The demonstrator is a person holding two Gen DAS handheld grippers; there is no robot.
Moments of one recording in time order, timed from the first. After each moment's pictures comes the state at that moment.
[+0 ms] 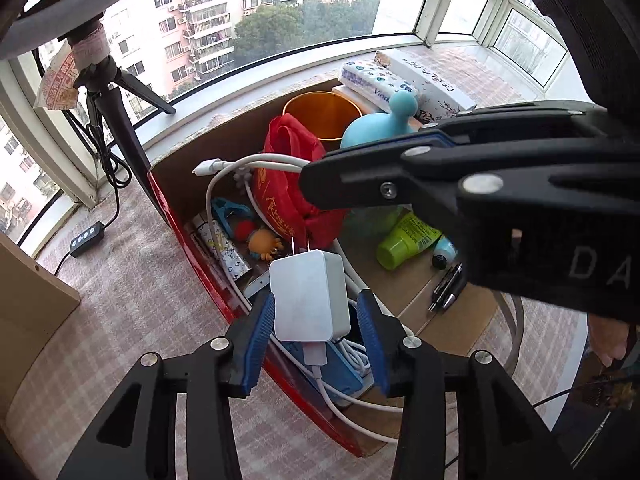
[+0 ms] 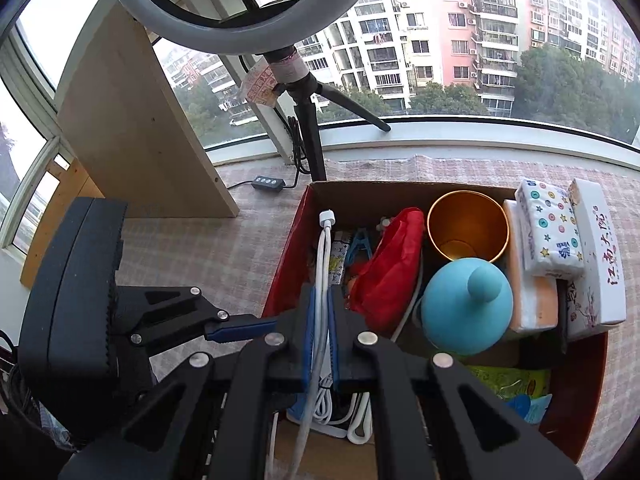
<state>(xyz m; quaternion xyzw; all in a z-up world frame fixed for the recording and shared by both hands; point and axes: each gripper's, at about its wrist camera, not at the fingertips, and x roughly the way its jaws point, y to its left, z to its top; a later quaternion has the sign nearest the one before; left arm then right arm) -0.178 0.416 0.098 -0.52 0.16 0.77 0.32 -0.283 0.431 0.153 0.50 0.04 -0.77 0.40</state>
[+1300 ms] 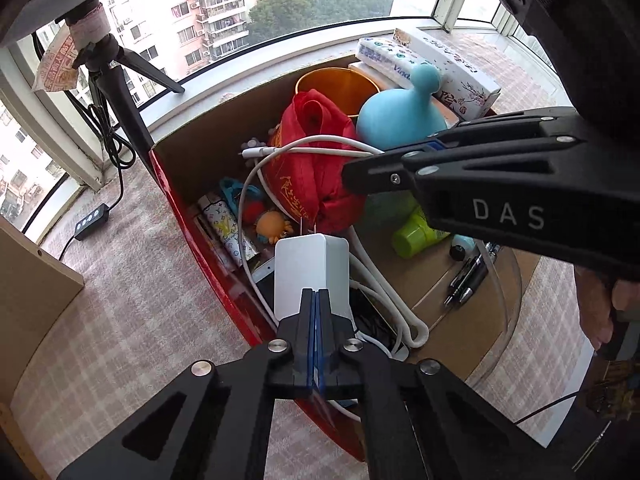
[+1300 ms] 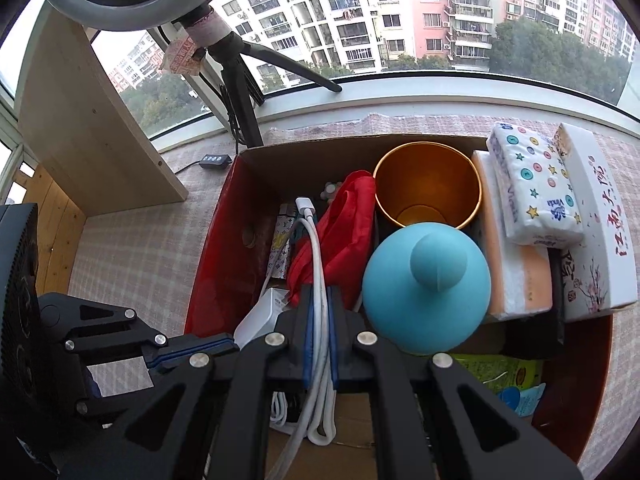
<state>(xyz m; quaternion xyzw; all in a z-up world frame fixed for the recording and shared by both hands) -0.181 0.416 0.087 -0.55 0.17 0.77 0.29 -0.307 0.441 0.112 0.54 0.05 -0.77 0.34</state>
